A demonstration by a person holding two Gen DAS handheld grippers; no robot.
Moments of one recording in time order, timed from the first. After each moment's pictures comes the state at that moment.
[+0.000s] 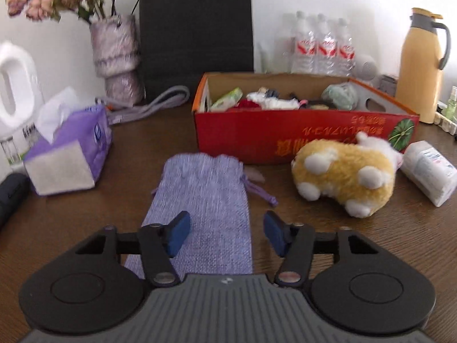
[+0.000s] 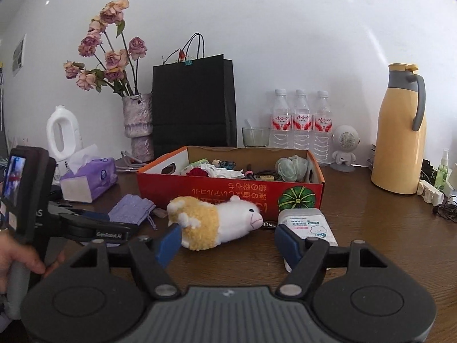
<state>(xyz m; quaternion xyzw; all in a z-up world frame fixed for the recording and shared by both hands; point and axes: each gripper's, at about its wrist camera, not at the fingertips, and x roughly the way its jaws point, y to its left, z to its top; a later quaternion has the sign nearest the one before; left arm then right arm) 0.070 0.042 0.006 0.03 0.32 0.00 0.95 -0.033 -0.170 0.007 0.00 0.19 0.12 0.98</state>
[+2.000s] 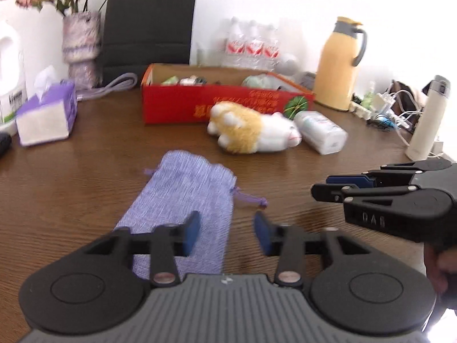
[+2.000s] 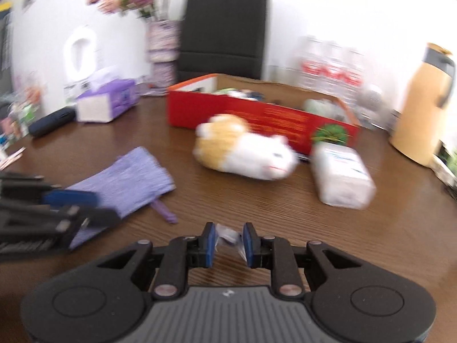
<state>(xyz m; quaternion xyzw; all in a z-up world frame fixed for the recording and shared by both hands) -0.067 0.038 0.024 -0.01 0.30 -0.14 0.94 -0.055 -0.131 -0.019 -0.07 0.31 0.13 0.94</state>
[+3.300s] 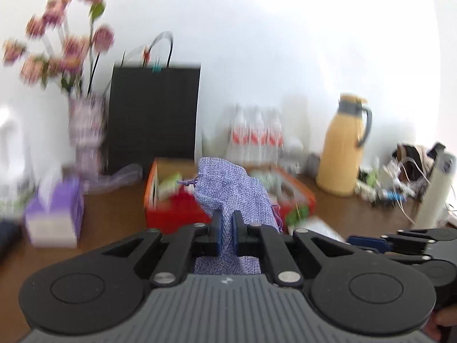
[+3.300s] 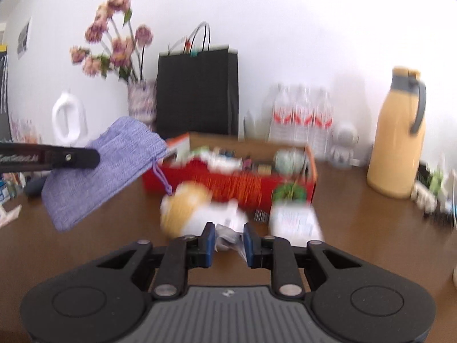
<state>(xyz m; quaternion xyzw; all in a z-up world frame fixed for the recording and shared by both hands) -0.008 0.012 0.124 -0.01 0.16 -0.11 0.98 -0.037 -0.185 0.033 -0.02 0.21 0.13 0.97</state>
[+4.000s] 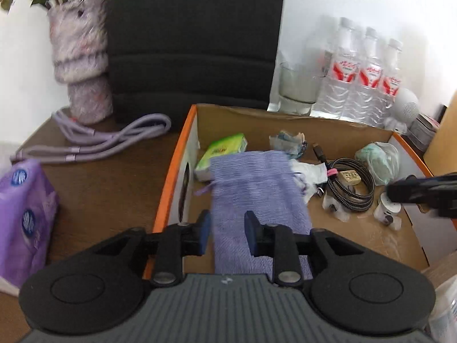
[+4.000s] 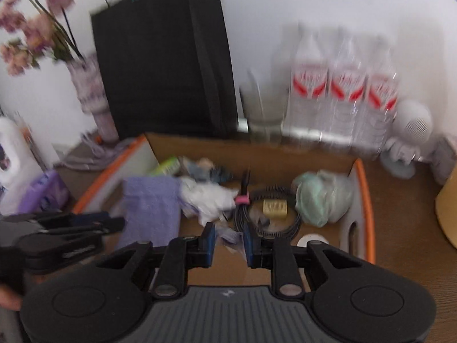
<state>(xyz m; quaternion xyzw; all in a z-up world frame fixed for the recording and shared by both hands) 0.251 0.039 0.053 -0.02 0.36 0.00 0.93 0.279 -0.167 0.037 0.00 0.39 0.16 0.91</state>
